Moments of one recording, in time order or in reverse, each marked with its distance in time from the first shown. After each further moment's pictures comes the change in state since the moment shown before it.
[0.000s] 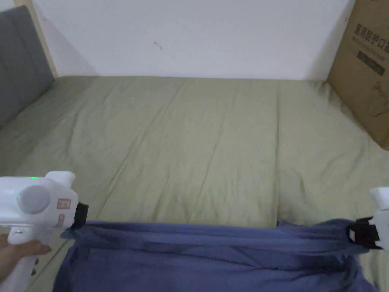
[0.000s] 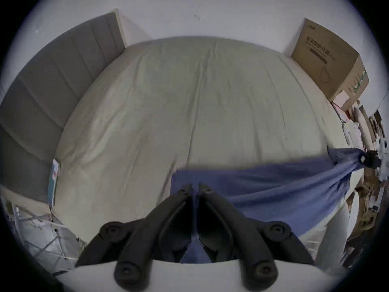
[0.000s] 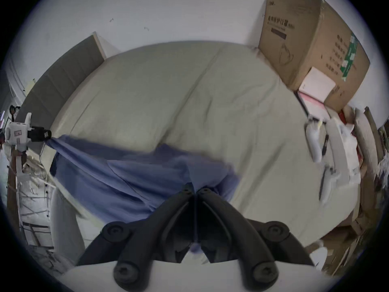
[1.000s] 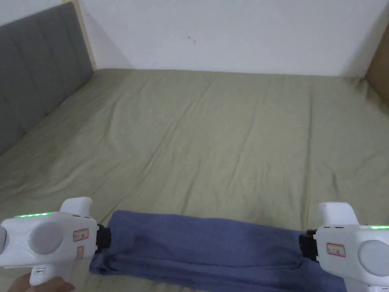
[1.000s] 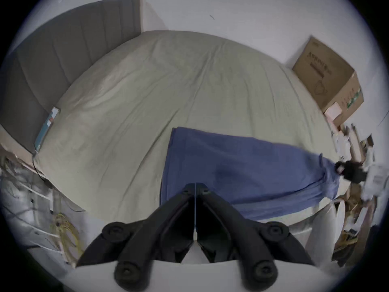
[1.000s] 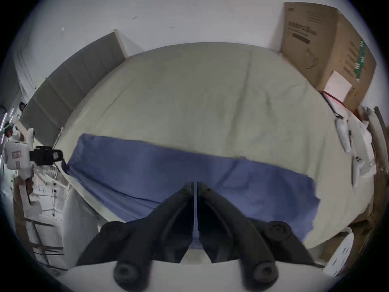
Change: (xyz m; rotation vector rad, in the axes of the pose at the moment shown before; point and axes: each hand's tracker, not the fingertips) left arm -0.032 -0.092 0.018 0.067 -0.102 0.206; right arm -0.153 -0.021 -0.032 0.069 0.099 0.033
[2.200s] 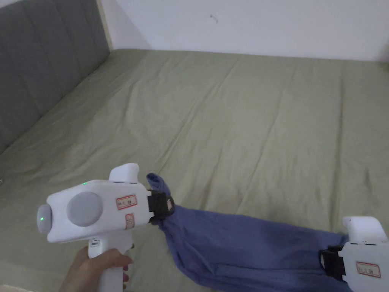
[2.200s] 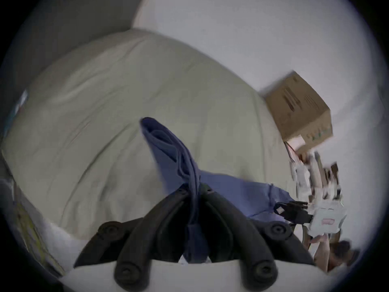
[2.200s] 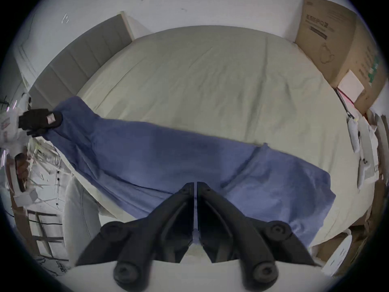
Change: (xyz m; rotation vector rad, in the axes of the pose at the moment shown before) left arm 0.084 0.044 0.004 0.080 -0.280 0.046; right arm 0.015 -0.005 -0.016 -0.105 0.017 0.001
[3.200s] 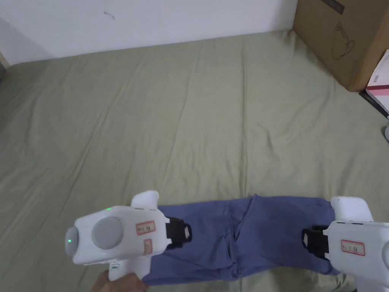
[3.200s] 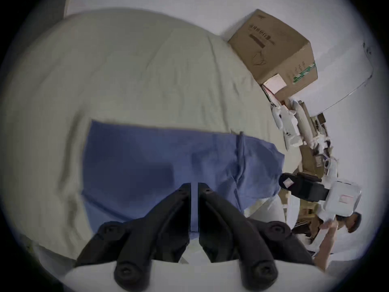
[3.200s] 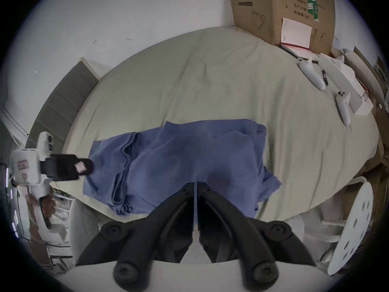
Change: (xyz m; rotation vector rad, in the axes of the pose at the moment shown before) left arm 0.115 -0.080 -0.126 -0.347 -0.172 -0.086; right arm 0.097 -0.072 0.052 0.098 -0.030 -0.309
